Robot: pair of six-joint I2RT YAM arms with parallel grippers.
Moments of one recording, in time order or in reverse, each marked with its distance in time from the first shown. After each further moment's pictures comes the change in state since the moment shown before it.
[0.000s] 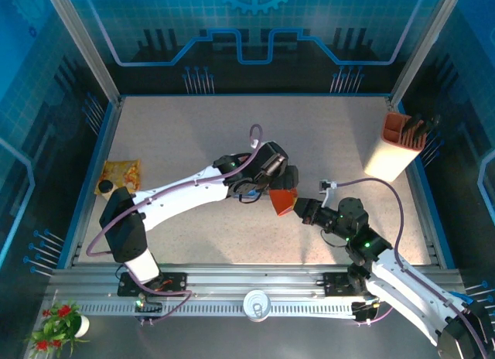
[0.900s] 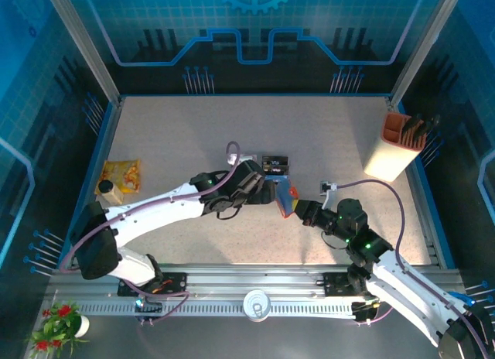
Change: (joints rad) left arm 0.001 -0.229 -0.319 0.035 -0.053 -0.027; right arm 0.011 -0.025 -0.001 -0.070 0.039 0.001
